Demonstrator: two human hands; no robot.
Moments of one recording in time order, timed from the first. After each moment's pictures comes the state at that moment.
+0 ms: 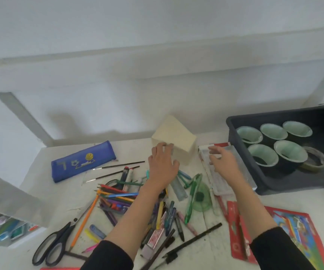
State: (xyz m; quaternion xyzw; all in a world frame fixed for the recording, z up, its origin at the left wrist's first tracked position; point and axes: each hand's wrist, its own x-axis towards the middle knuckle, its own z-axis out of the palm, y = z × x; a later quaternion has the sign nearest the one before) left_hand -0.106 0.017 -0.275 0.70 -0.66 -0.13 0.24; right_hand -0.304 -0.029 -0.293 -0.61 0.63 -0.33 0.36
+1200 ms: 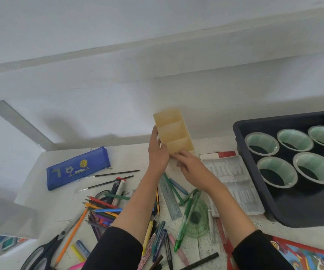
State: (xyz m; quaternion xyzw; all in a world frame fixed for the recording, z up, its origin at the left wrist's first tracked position) left_hand -0.120 -0.071 -0.280 0.65 -0.40 -0.34 0.55; right_hand -0.253 -0.072 -0.302 -0.83 0.33 -0.27 0.35
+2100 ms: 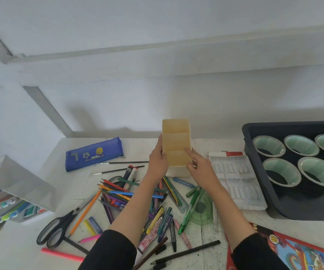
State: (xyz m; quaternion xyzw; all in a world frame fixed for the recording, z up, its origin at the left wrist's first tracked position) left_hand -0.095 -0.009 -0.288 0.67 -0.49 -0.30 0.47; right_hand -0.247 -0.045 -0.317 -0.74 0.44 -0.29 0.42
